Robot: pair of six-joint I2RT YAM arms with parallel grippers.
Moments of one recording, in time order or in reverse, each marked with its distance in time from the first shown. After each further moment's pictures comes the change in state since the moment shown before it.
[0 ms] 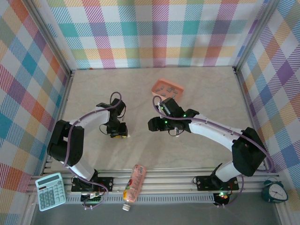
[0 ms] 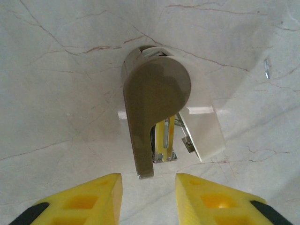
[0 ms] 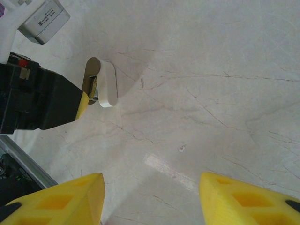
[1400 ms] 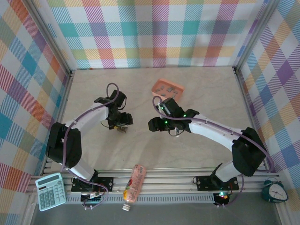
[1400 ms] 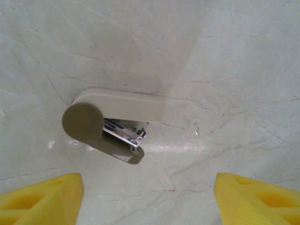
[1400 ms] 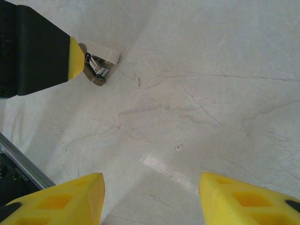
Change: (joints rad) left arm -0.006 -0.026 0.121 0.026 -0.056 -0.153; right arm 0.000 0.000 0.000 -0.008 0.008 -0.009
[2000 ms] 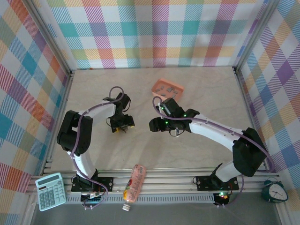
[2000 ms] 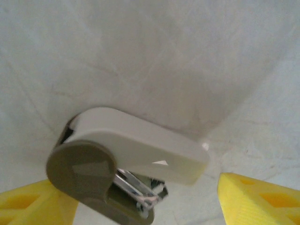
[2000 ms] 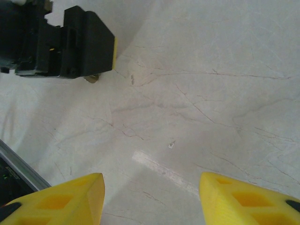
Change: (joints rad) left arm 0.006 0.201 0.034 0.051 -0.014 -0.104; right arm 0.000 -0.009 0.004 -0.027 0.023 -0.021
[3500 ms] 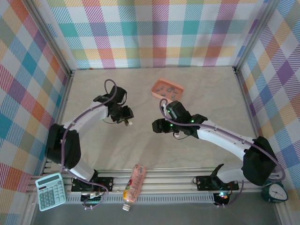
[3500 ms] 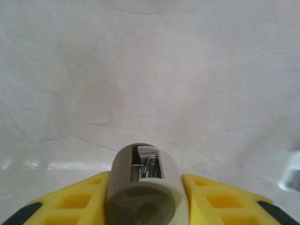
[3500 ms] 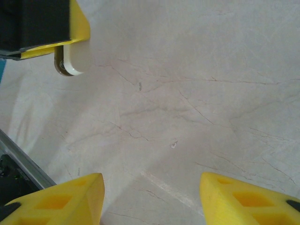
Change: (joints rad) left arm -0.015 -0.248 -0.013 0.081 0.101 -0.019; right arm 0.000 -0.148 -0.127 0.096 0.013 0.016
